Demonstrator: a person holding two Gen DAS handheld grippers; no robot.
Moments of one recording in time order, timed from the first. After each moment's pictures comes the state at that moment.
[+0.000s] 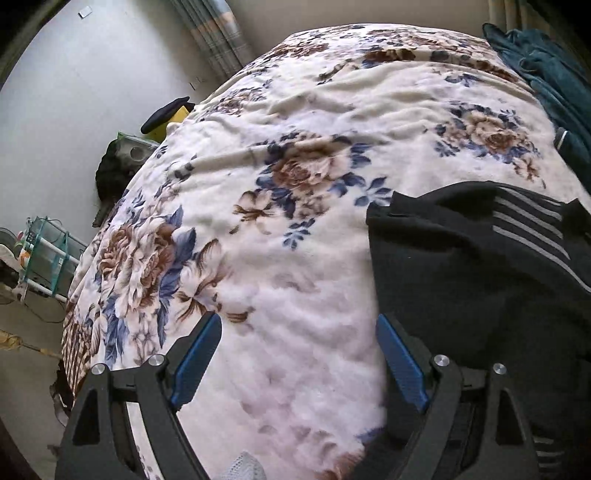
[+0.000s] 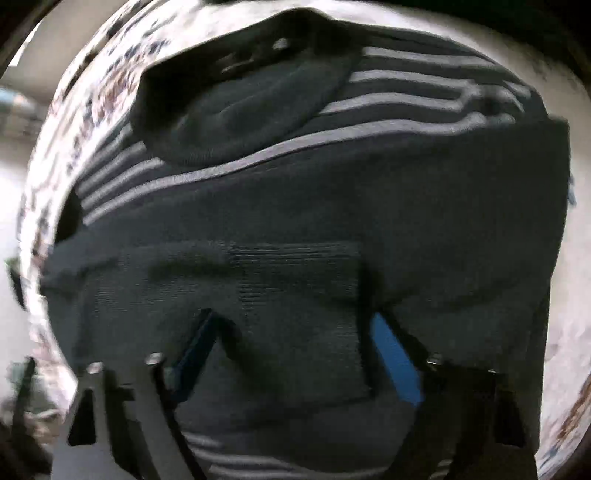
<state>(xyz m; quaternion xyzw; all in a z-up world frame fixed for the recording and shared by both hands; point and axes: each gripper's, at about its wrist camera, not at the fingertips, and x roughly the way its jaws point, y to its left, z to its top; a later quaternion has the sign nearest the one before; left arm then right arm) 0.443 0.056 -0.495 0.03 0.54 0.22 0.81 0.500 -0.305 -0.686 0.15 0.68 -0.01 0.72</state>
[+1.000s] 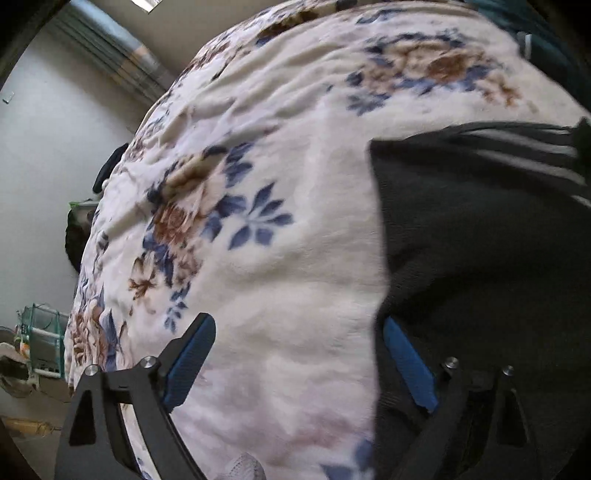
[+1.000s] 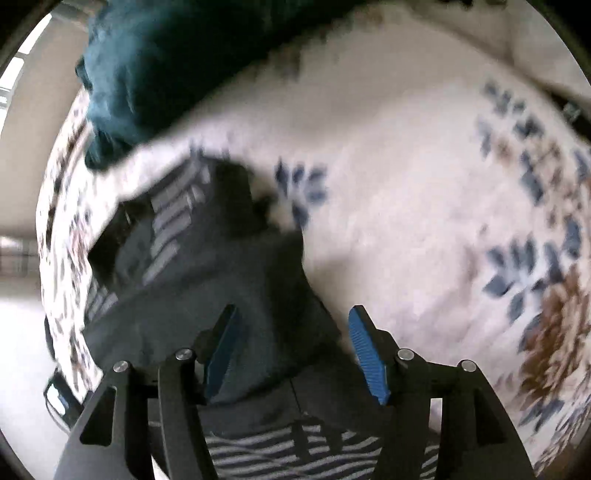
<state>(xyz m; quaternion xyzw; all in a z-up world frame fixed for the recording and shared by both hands) 0.539 0.018 -0.574 0.14 0.58 0.14 0.79 0.430 -0.509 -0.649 0.33 0.63 -0.12 0.69</state>
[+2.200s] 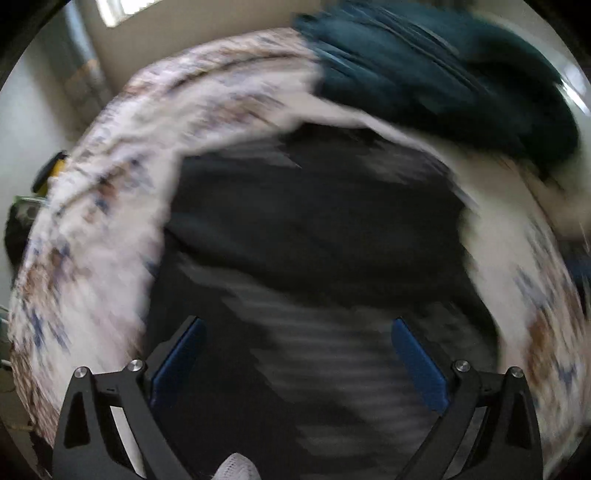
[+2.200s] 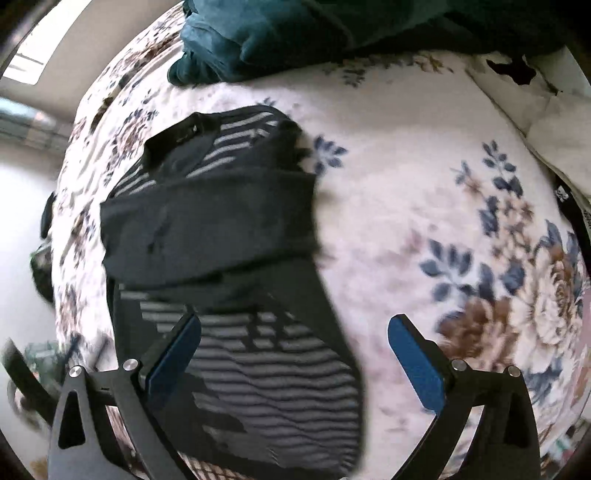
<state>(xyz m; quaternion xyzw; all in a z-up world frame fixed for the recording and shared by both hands) 0.313 -0.198 -0.450 0.04 0.56 -0.05 0.83 0.351 -0.528 -0.539 0.19 0.67 0.02 0.72</state>
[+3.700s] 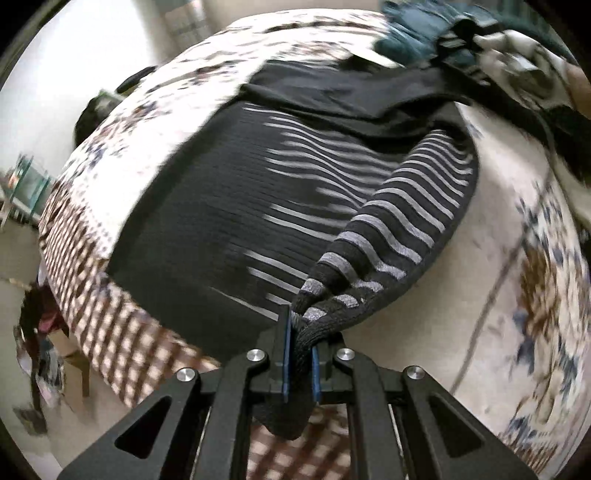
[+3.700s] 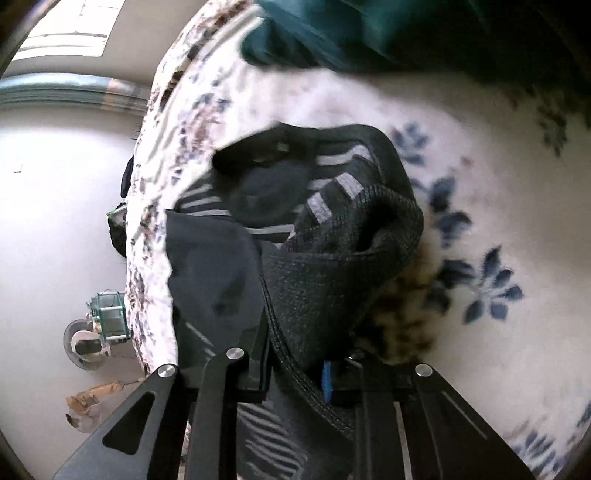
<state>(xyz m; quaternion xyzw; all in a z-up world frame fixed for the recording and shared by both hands) 0.128 -0.240 -0.467 -0.05 0.57 0.15 0.81 0.540 -0.446 -0.617 0.25 0.67 0.21 0.67</state>
